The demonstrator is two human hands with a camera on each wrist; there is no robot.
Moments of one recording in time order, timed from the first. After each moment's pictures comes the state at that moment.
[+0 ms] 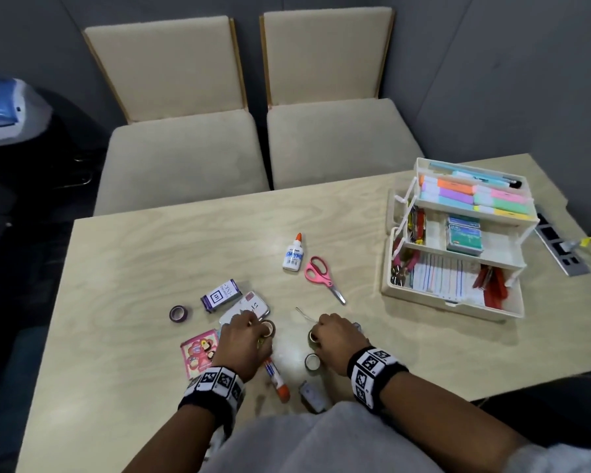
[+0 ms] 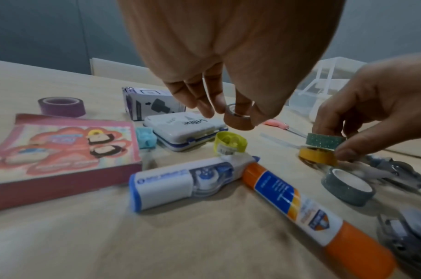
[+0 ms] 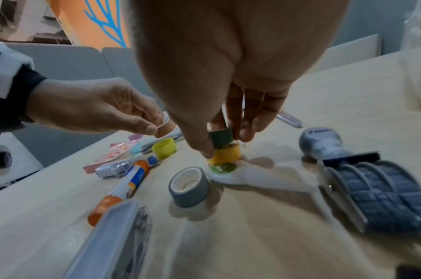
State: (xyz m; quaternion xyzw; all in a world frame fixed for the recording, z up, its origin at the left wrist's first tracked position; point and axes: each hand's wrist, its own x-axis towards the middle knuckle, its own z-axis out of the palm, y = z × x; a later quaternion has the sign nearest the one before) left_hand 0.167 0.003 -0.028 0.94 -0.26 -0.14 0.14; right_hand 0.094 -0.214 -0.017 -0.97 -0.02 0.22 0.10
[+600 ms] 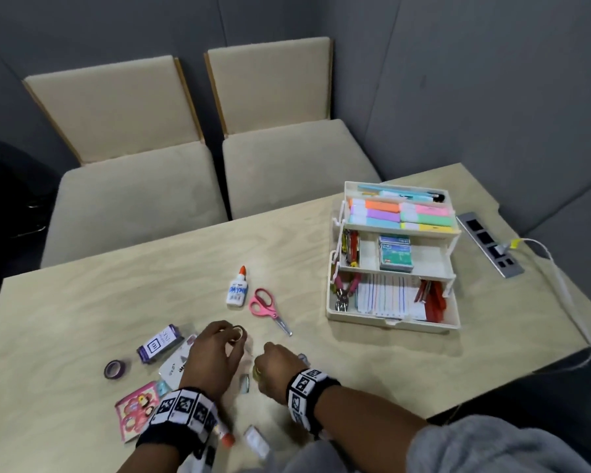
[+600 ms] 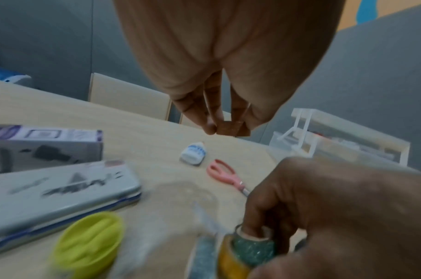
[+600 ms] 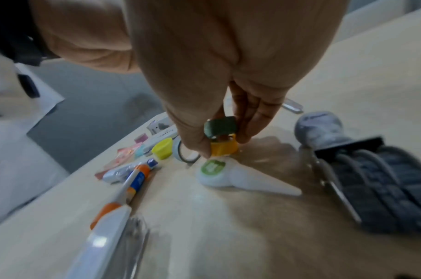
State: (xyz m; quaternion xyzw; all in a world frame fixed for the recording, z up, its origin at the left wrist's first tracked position) left_hand 0.177 -0.083 0.009 0.93 -0.24 -0.09 0.27; right_hand 0.102 -0.229 -0.018 -0.95 -0.02 0.22 0.20
